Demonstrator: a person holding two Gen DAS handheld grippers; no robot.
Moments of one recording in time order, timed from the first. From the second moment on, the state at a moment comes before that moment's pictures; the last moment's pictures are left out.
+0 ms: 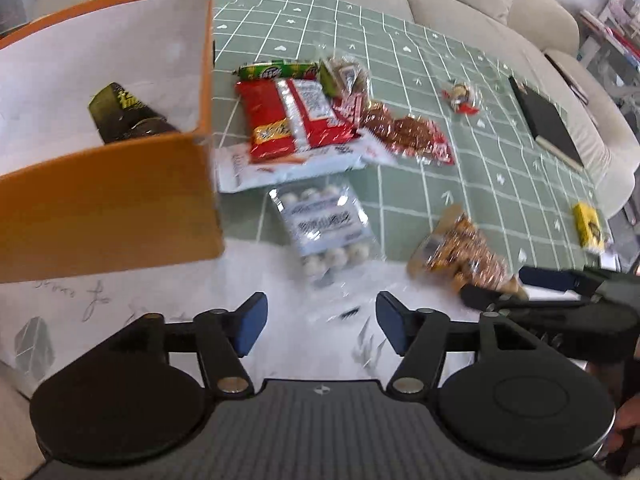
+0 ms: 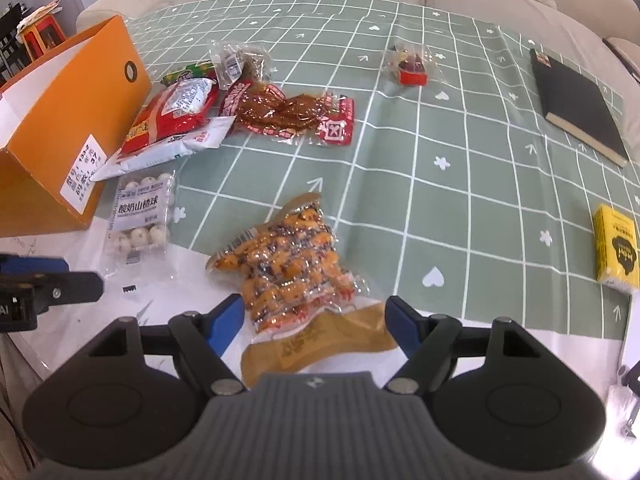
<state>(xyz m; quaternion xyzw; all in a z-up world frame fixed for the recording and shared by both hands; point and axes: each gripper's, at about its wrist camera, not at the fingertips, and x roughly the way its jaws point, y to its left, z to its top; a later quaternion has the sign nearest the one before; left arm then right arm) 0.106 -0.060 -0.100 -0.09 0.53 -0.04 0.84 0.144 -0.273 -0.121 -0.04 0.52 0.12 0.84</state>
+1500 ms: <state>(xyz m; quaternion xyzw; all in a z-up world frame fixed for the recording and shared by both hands) 0.119 -0.070 -0.134 0.06 0.53 -0.13 0.83 0.150 -0.259 -0.135 -0.07 0.52 0.15 0.84</state>
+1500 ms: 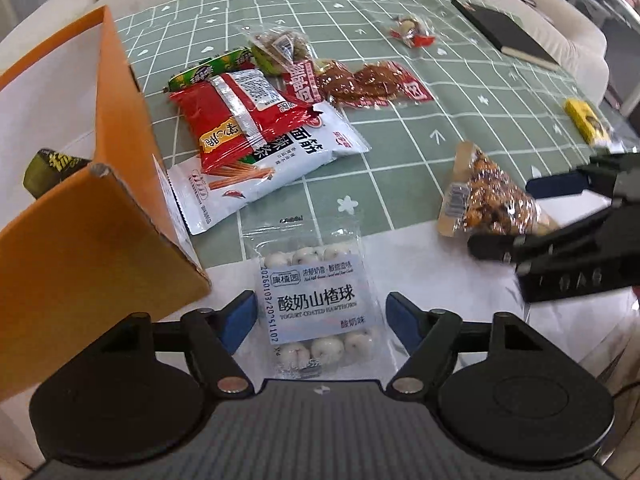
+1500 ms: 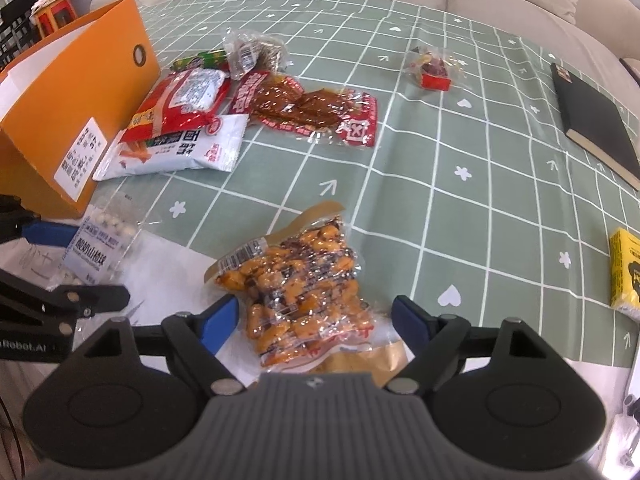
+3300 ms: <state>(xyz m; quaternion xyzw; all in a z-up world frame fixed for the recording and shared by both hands) 0.108 0.062 0.009 -0.09 0.39 -0.01 0.92 0.136 -0.140 0.003 -0.01 0.35 0.26 0.90</state>
